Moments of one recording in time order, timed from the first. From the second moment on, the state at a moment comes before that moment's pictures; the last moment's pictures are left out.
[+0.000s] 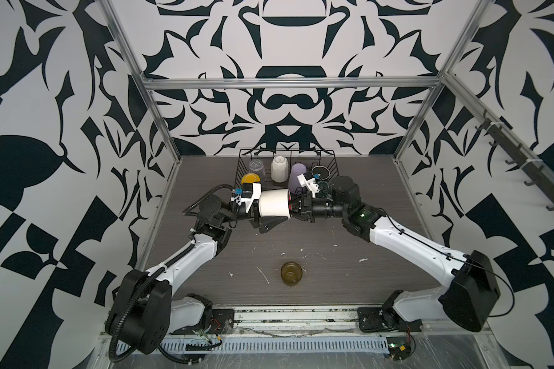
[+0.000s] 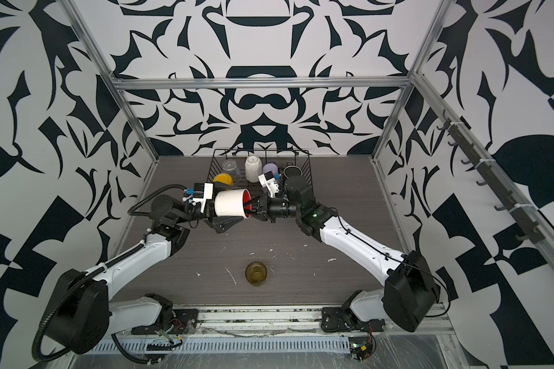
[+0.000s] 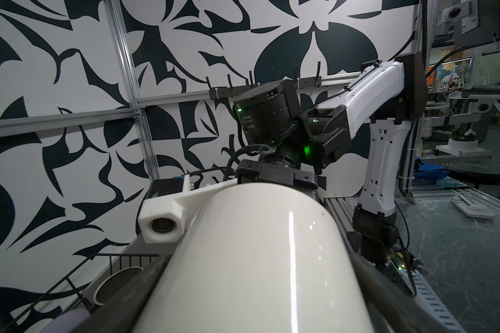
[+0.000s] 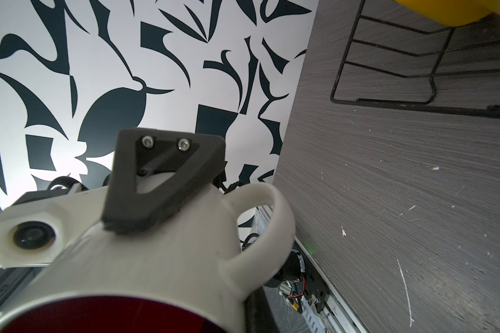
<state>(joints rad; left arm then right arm) -0.41 1.25 0.67 0.99 1.09 -0.24 0.68 1.36 1.04 0.09 -0.77 1.15</state>
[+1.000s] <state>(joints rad) -0.41 1.25 0.71 0.97 1.12 -0.24 0.68 1.34 1.03 0.12 -0.77 1.16</state>
